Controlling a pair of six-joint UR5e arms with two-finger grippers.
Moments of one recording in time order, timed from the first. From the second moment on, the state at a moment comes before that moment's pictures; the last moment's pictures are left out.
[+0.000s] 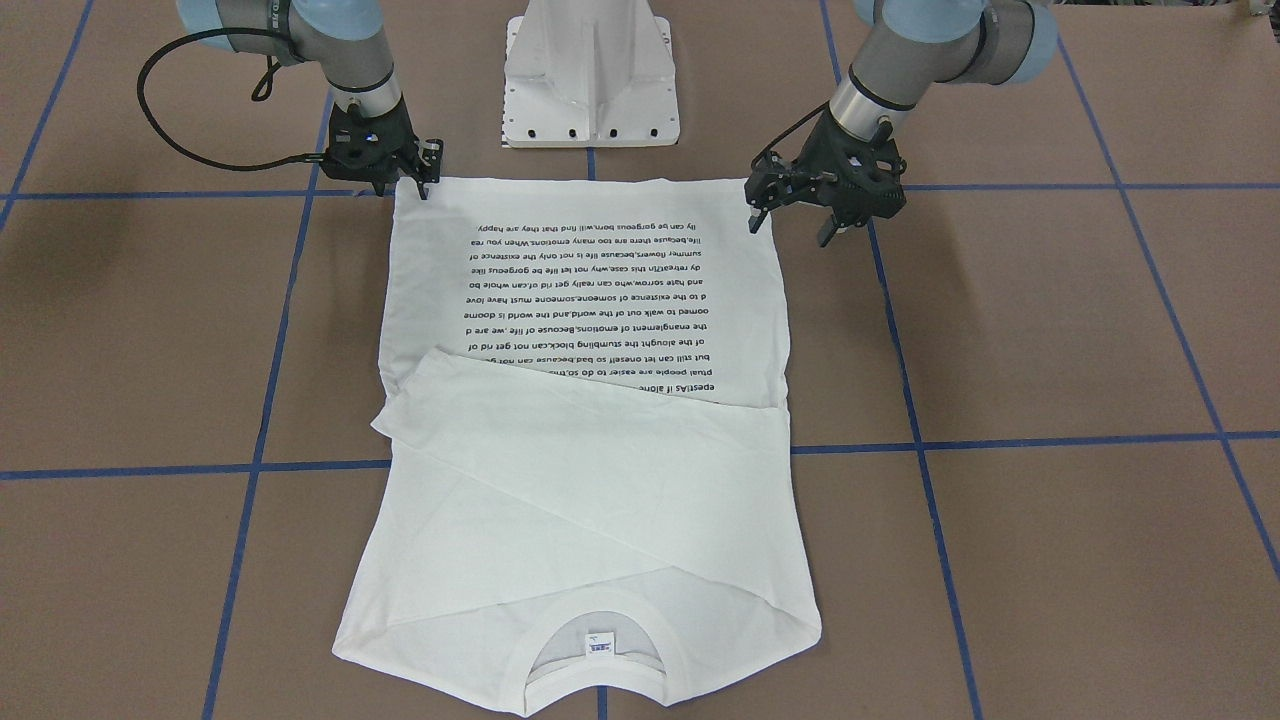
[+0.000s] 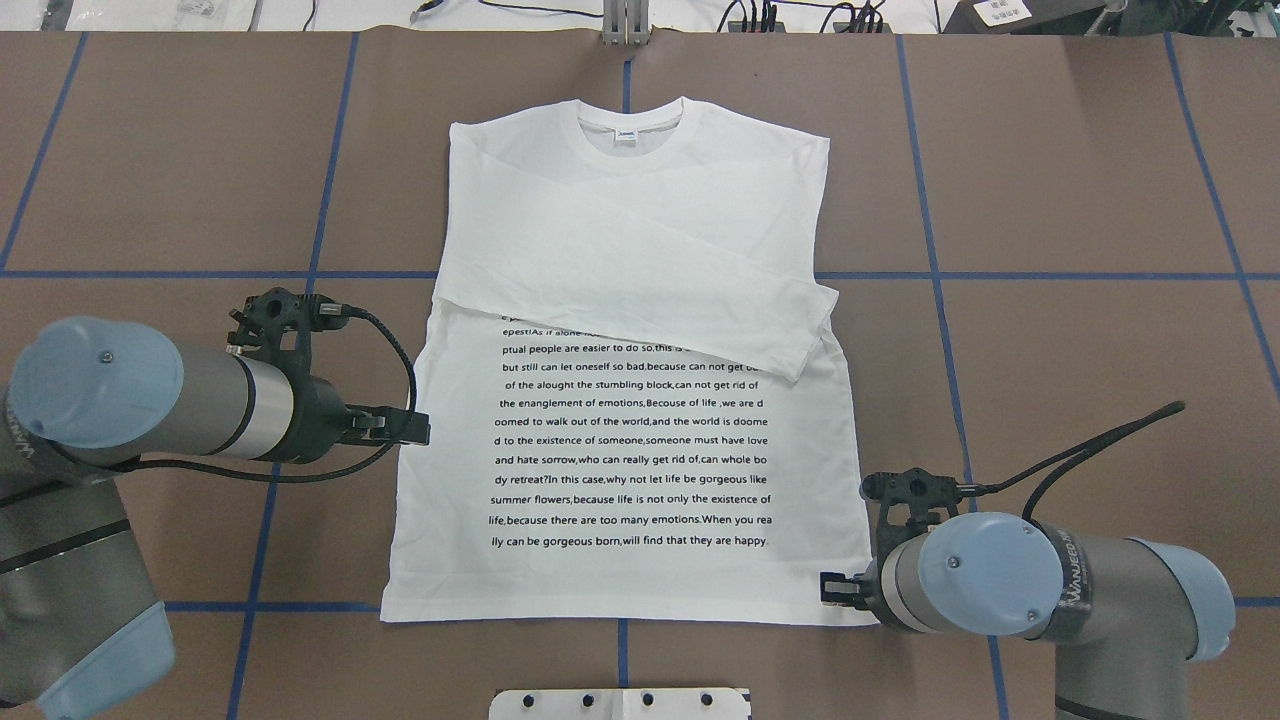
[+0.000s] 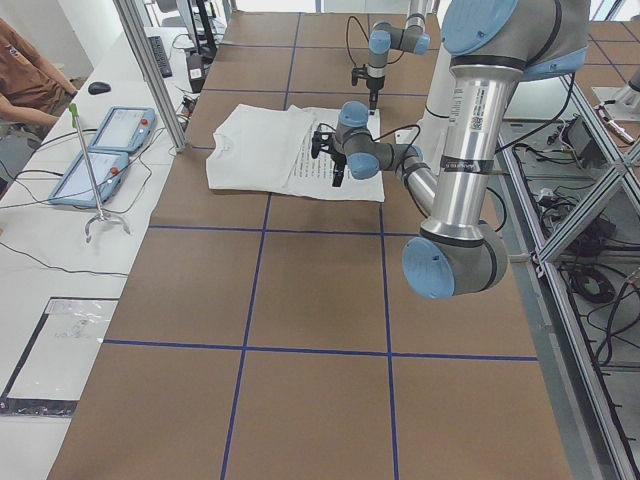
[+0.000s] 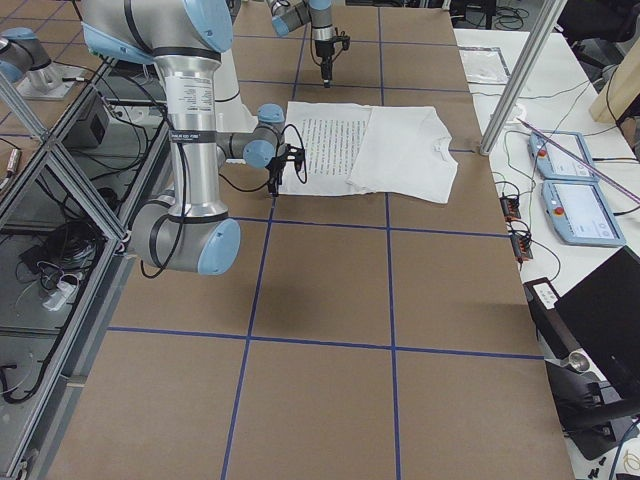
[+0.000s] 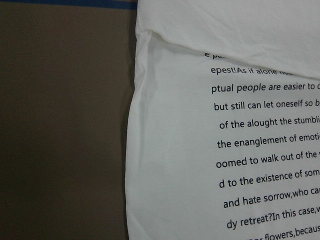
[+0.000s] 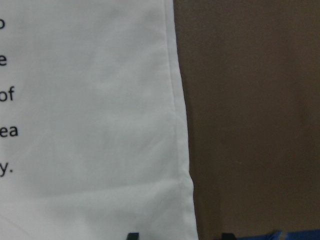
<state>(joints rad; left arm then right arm) -0.52 -1.74 -2.01 -1.99 -1.86 -1.23 0.21 -1.48 2.06 -1.43 1.73 1.51</state>
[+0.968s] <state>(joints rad) -0.52 -1.74 -2.01 -2.00 -1.86 -1.23 0.22 -1.48 2.08 -1.44 1.78 1.51</state>
